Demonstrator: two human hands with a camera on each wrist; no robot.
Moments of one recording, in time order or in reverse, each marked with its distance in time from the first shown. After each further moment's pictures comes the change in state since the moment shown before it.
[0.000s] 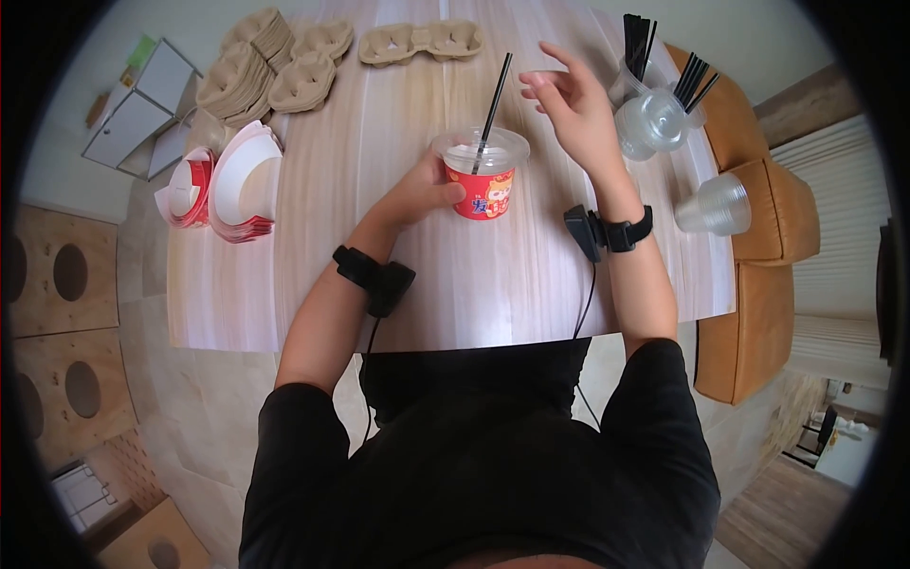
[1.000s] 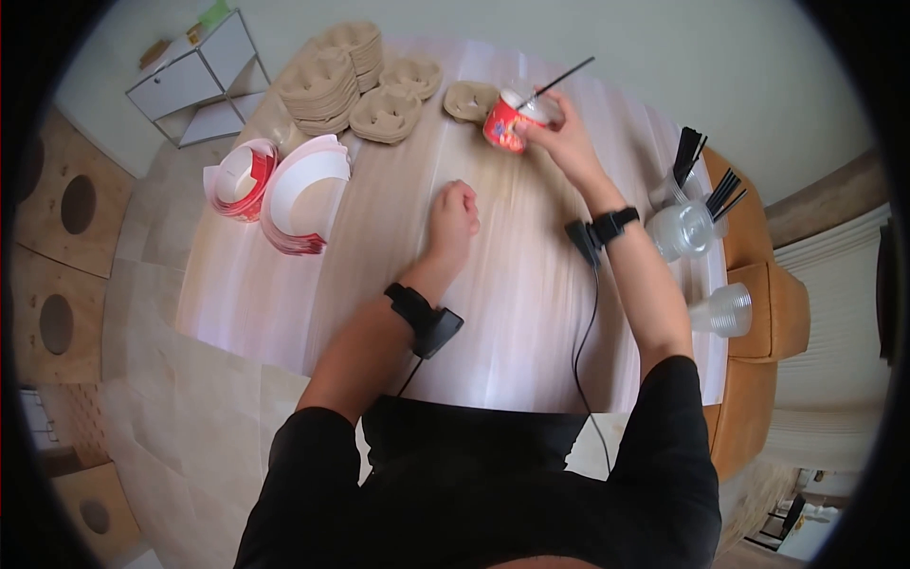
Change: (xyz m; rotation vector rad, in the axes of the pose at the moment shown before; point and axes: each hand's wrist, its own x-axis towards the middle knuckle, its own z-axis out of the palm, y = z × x) left_hand 0.010 0.003 -0.033 -0.331 0.878 0.158; right_hand 0.113 0.055 0.076 0.025 -0.212 0.066
